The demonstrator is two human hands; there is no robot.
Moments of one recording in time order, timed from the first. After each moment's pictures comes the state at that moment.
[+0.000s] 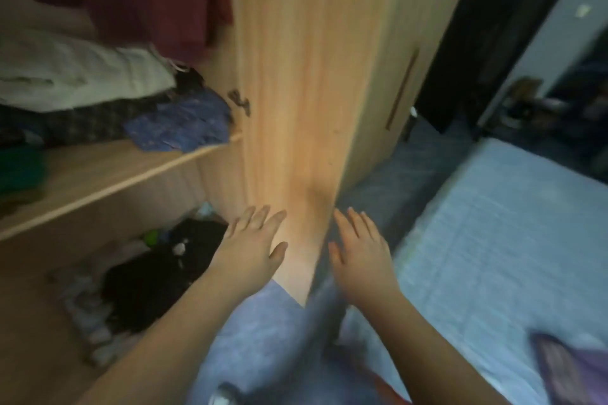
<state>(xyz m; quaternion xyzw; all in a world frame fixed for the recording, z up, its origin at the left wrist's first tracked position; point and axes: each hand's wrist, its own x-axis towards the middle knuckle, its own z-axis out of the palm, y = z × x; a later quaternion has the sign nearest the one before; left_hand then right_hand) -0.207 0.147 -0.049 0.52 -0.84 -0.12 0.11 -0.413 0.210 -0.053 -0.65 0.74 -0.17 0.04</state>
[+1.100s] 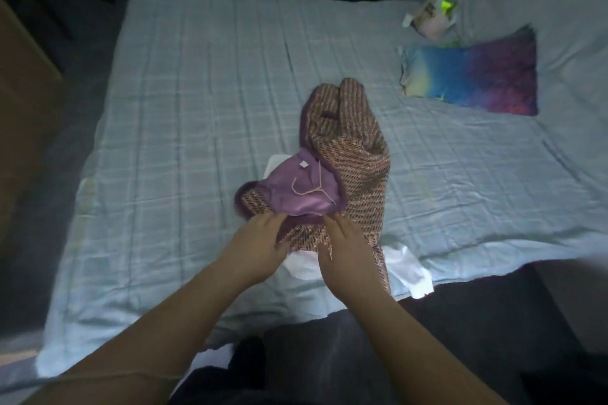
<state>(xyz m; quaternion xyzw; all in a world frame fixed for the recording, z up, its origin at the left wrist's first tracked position) -0.865 0.428 -0.184 0.05 -0.95 -0.29 -0.09 -0.907 0.625 -0.173 -0.22 0.96 -0.15 0.06</state>
